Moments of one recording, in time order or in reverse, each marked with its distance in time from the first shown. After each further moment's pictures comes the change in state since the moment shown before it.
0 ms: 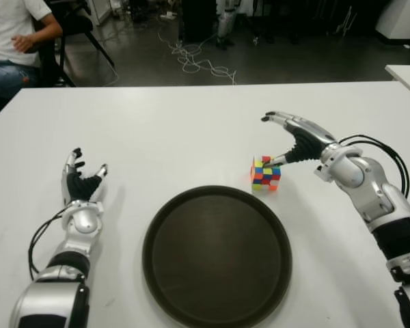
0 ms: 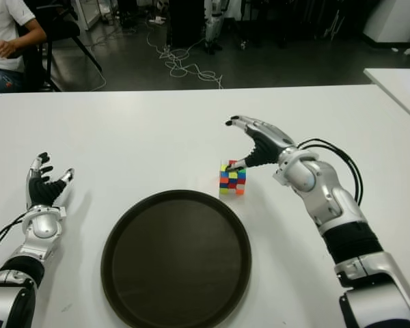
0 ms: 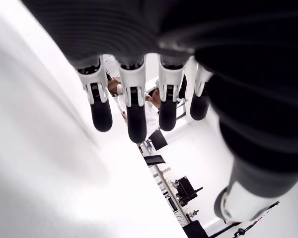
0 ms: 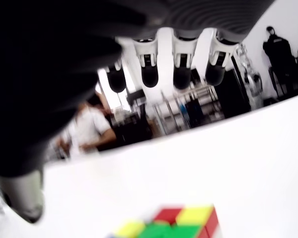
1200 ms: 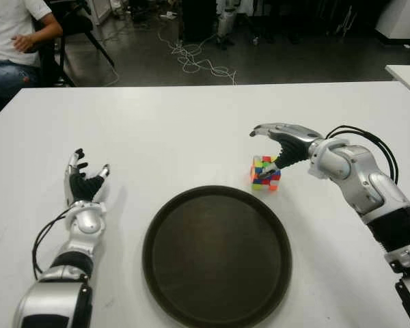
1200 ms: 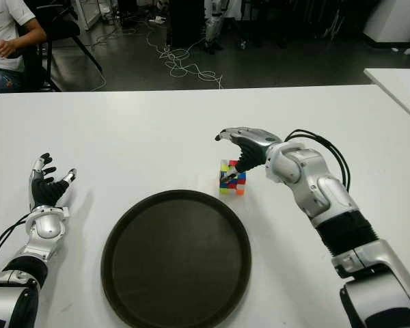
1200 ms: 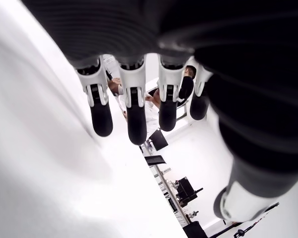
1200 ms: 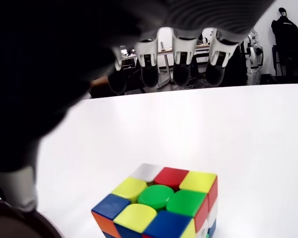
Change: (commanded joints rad) left arm 0.002 -0.004 -0.005 -0.006 0.012 0.009 0.018; right arm -0.062 0.006 0.086 -0.013 -0.060 0.067 0.120
